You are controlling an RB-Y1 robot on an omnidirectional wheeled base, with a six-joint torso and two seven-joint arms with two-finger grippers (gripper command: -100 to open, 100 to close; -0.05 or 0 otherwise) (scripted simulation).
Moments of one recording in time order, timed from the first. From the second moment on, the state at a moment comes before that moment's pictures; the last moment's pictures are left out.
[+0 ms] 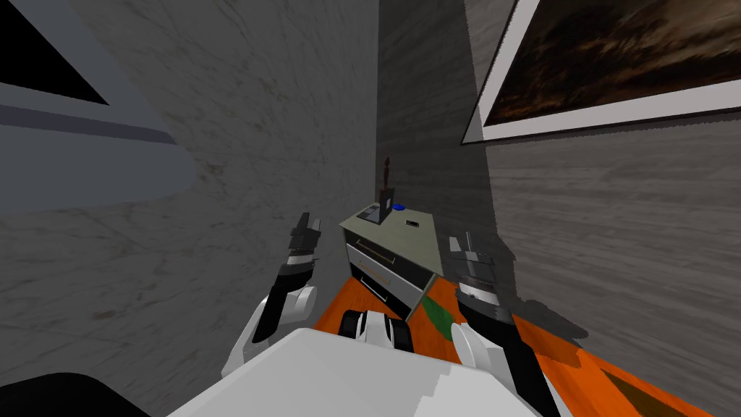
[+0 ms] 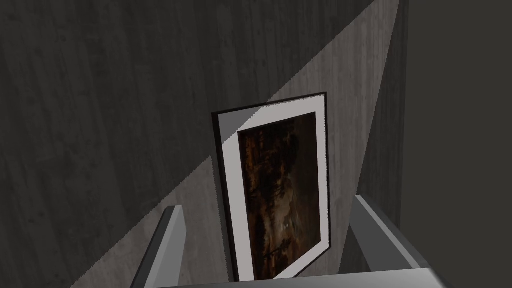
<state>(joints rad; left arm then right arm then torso) 0.48 -0.04 0.06 -2.36 -0.08 -0.37 0.06 0.55 -0.02 0.00 -2.28 -0.06 -0.46 0.11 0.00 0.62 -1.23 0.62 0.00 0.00</state>
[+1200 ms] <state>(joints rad) 0.34 0.26 0.09 -2.32 -0.02 -0.15 0.10 0.55 -0.02 0.00 -2.28 -0.06 -0.46 0.11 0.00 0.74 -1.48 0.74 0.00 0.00</state>
